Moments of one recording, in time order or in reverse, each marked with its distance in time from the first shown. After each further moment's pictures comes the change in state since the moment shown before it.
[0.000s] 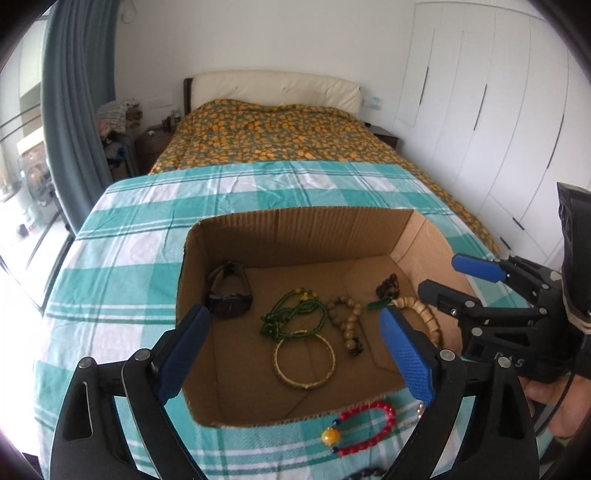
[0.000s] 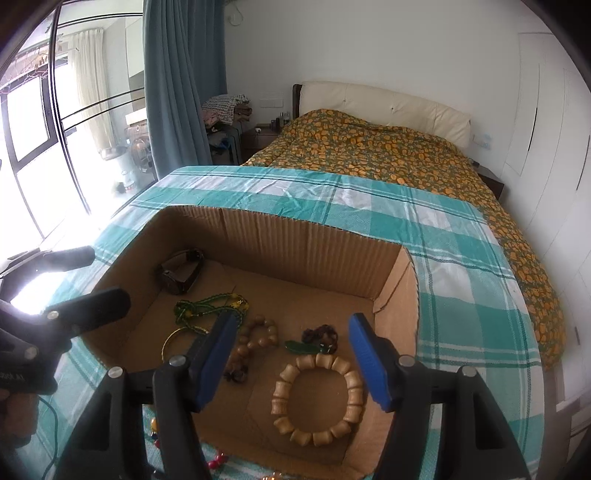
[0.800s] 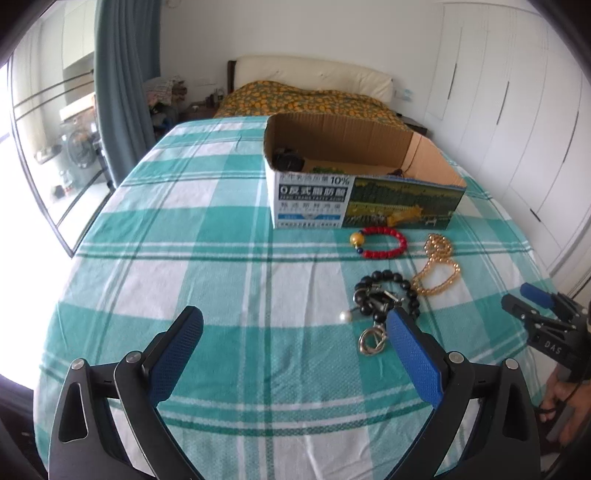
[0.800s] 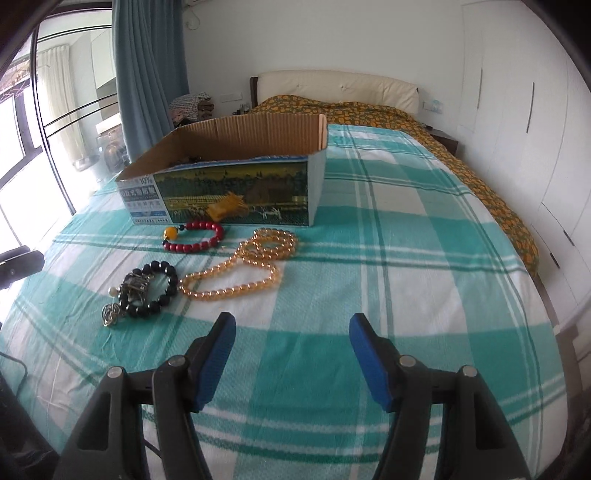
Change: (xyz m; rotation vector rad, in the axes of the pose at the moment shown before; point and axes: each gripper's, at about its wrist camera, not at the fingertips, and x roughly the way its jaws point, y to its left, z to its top) left arm -0.113 0.009 -0.177 -0.096 0.047 0.123; right arm -0.114 0.004 -0.205 0.147 0.037 -0.125
